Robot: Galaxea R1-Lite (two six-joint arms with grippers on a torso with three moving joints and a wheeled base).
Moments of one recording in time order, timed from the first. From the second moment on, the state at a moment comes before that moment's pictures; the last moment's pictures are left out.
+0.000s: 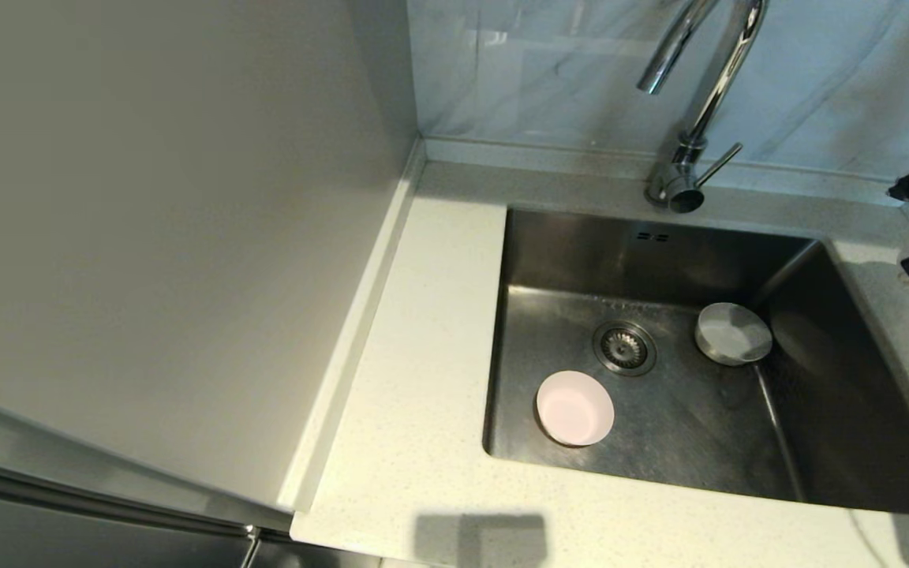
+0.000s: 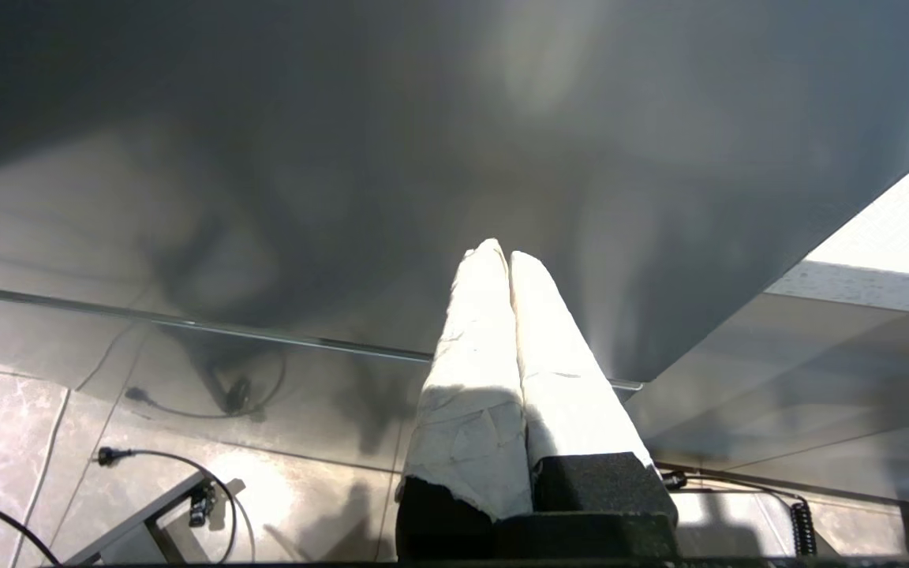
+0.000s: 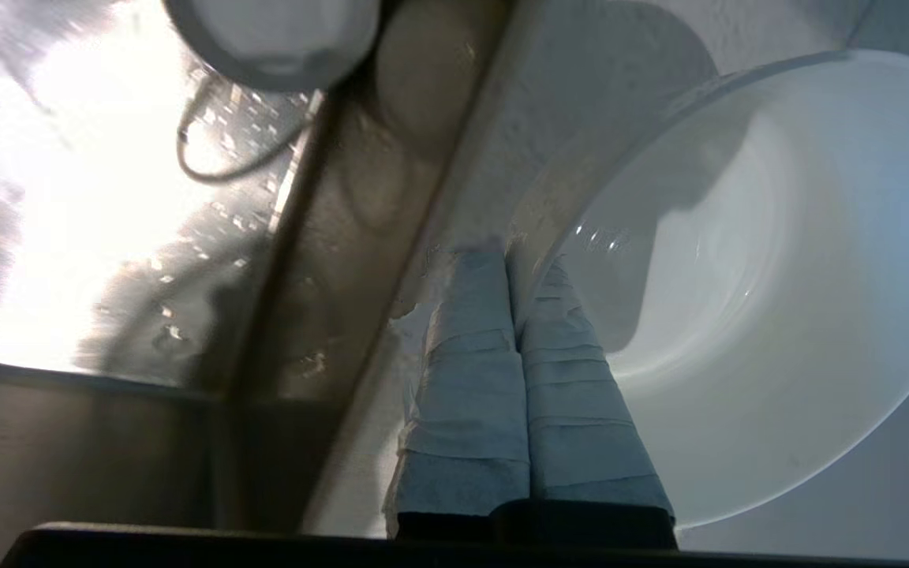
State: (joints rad) left arm 0.00 0.00 0.00 0.00 0.02 -0.02; right arm -0.37 1.84 -1.72 0.56 -0.03 -0.59
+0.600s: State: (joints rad) left arm 0.00 0.00 0.00 0.00 0.02 -0.02; right arm -0.42 1.92 -1.73 0.49 -0.07 -0.62
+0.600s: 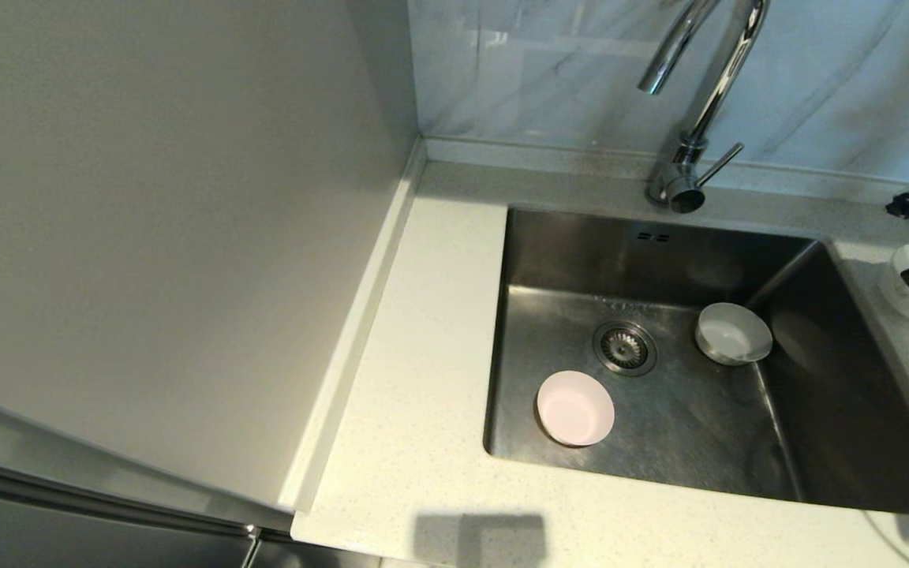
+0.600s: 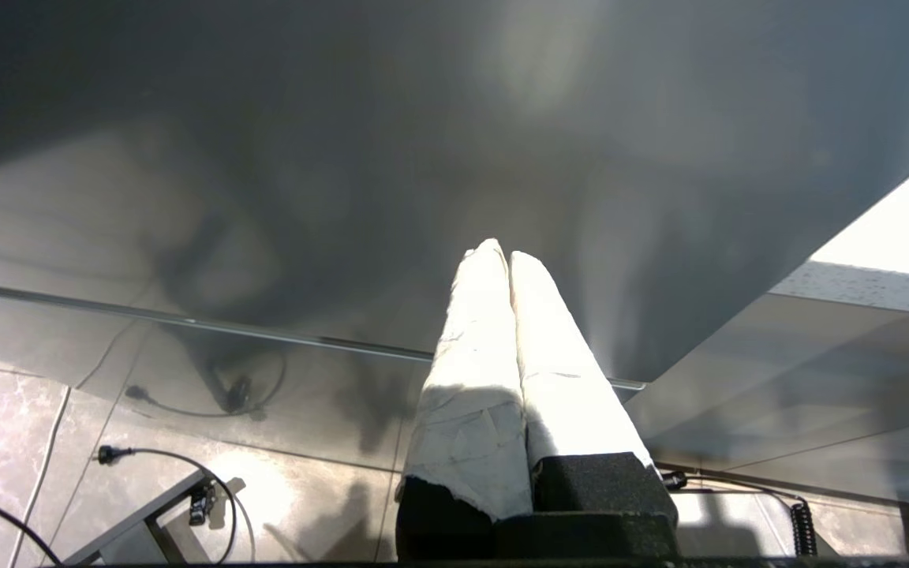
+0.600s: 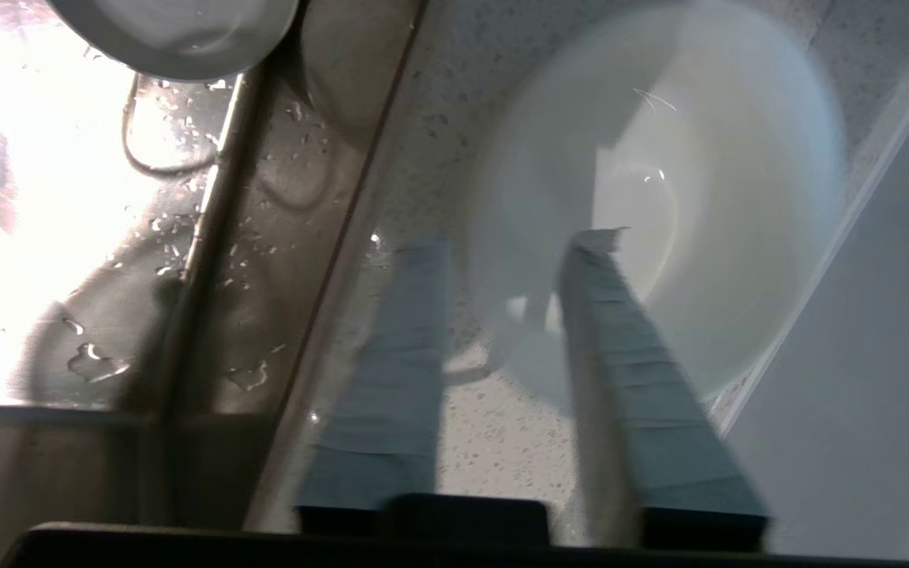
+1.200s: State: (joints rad) left arm 0.00 0.00 0.00 0.00 0.02 -0.02; right arm -0.41 1.84 -1.72 0.42 0.06 -0.53
